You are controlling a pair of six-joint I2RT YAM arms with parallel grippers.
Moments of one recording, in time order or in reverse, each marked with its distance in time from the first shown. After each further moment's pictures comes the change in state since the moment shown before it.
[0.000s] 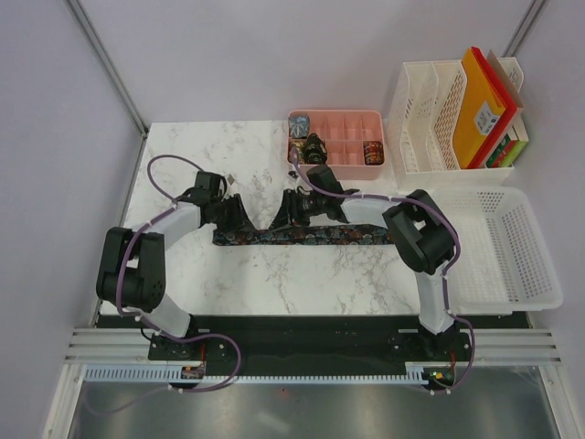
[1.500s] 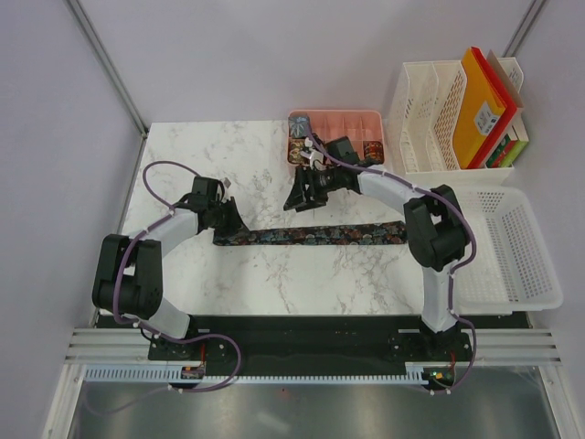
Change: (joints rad) left arm 0.007 -0.058 -0.072 0.044 0.000 -0.047; right arm -0.140 -0.028 0.237 -0.460 -0.080 -0.343
